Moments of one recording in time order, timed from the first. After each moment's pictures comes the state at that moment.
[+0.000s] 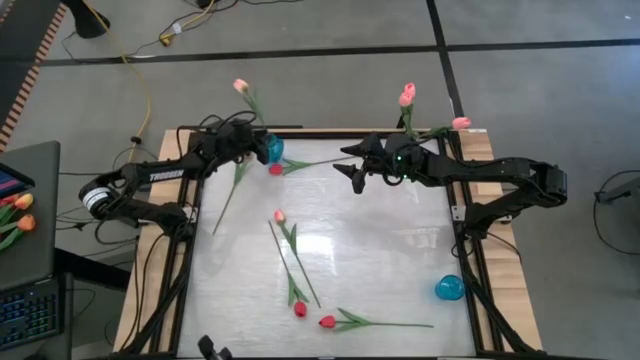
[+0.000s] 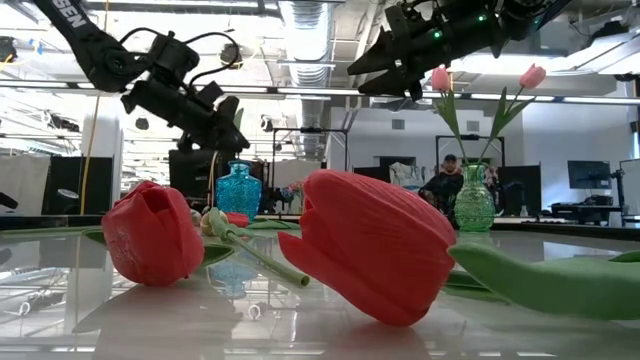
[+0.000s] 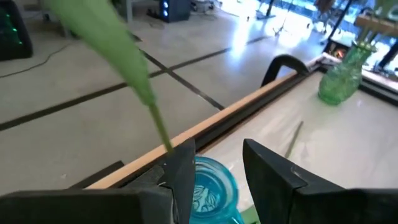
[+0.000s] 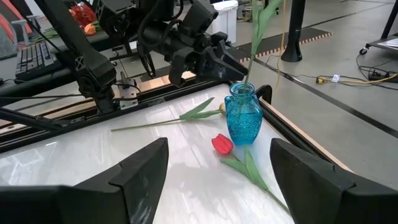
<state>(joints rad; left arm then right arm) 0.82 1.29 0.53 0.45 0.08 -0.14 -0.30 1.33 0.87 0.23 0.02 0.15</state>
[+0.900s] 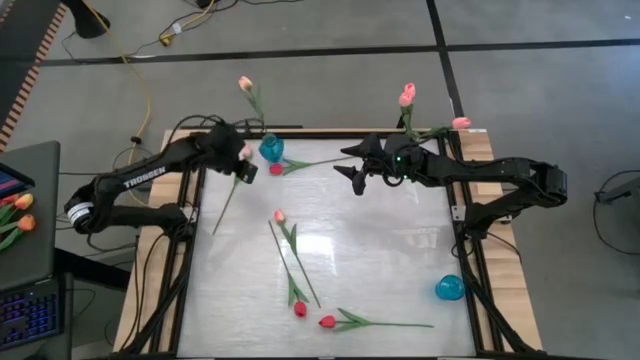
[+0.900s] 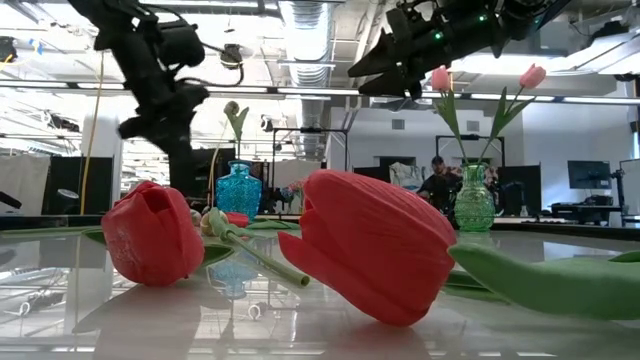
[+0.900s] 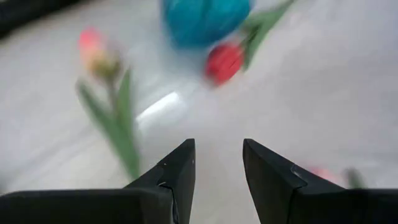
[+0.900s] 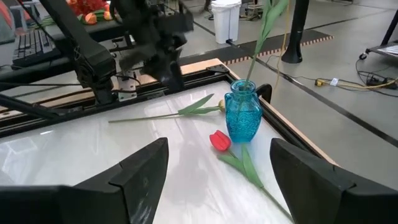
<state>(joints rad) 0.73 1.11 0.80 -0.72 0.04 -0.35 -0.29 1.33 0.87 0.22 0.02 0.10</state>
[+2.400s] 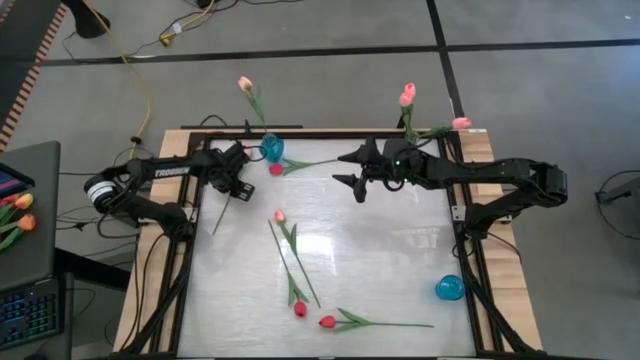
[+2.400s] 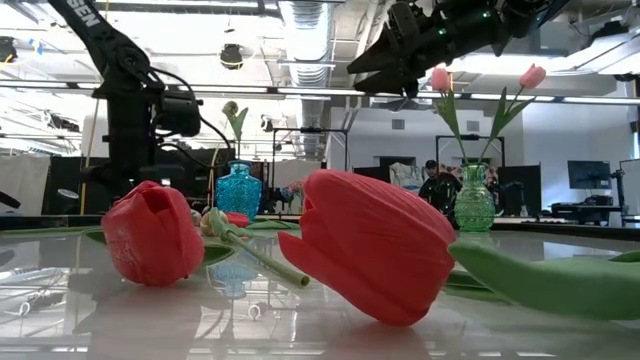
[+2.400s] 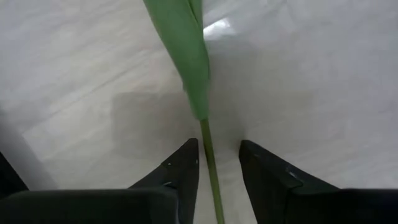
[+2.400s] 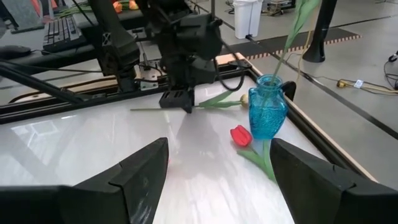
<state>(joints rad) 0.77 1.38 0.59 -0.64 -0.06 -0.38 -0.26 1.33 0.87 0.20 -0.03 0.07</state>
